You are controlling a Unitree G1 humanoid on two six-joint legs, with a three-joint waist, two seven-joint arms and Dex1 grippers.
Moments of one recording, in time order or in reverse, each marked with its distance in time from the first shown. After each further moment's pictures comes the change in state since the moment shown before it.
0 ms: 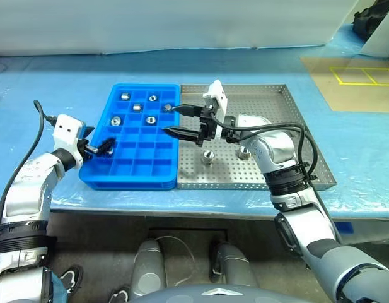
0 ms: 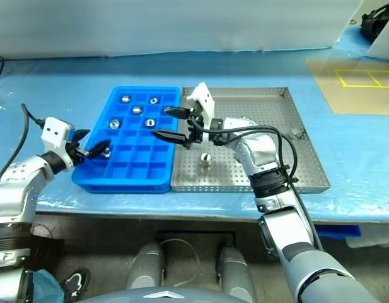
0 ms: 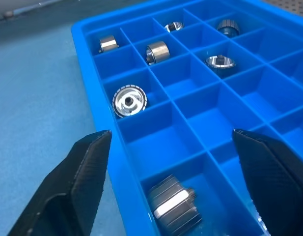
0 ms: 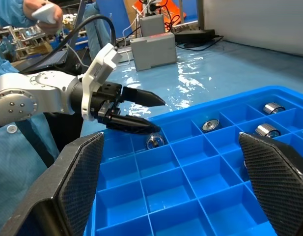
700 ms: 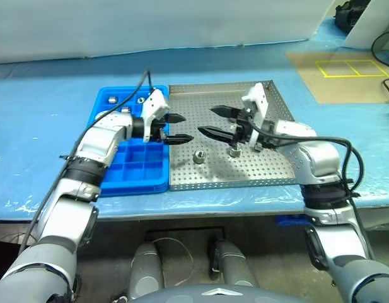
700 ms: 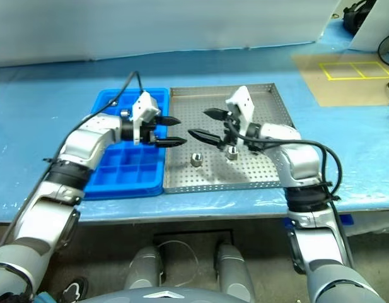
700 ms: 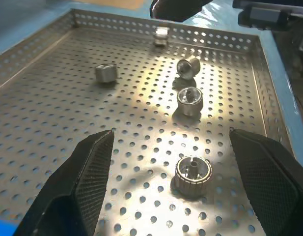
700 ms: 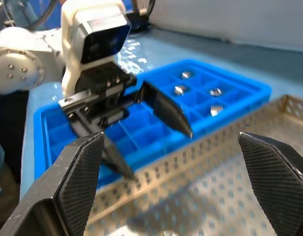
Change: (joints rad) left arm -0.578 -0.202 -0.486 0.449 0.058 -0.144 -0.511; right arm 0.201 -0.232 -0.135 -0.241 0.044 0.105 -0.062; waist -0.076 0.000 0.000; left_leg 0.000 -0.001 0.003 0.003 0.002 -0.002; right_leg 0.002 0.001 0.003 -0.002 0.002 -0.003
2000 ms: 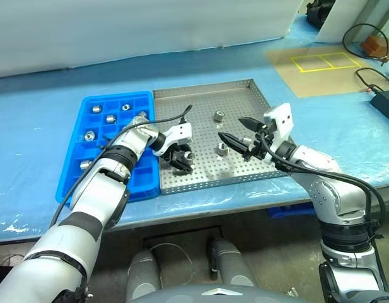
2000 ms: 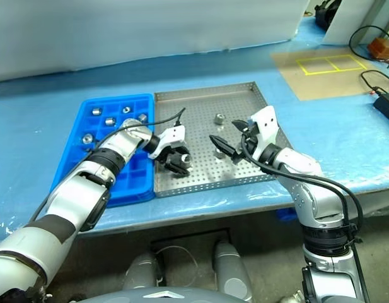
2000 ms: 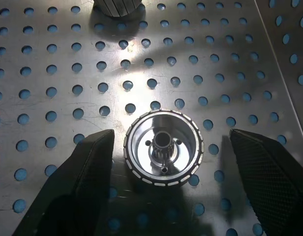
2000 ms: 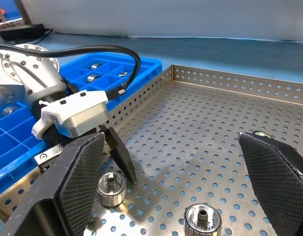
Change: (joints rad) left arm -0.185 -0.175 -0.118 0.559 0.406 -0.253 -0.171; right arm 0.258 -0.009 -0.085 -0.308 0.057 0.079 -0.343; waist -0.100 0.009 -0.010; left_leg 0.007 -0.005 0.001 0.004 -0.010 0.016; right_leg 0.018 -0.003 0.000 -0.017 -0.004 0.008
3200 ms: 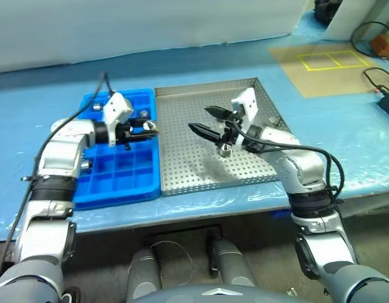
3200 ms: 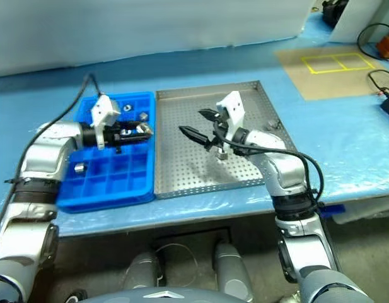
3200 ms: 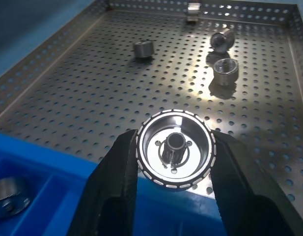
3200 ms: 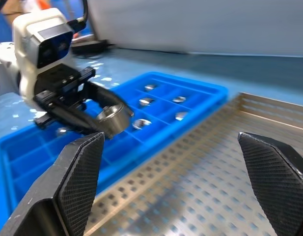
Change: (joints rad) left arm 0.473 0.354 0.459 -0.898 -0.369 0.380 0.186; right arm -0.284 0.141 0.172 0.336 -0.029 -0.150 0.187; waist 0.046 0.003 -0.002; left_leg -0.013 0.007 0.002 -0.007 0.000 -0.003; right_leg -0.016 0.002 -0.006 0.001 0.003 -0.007
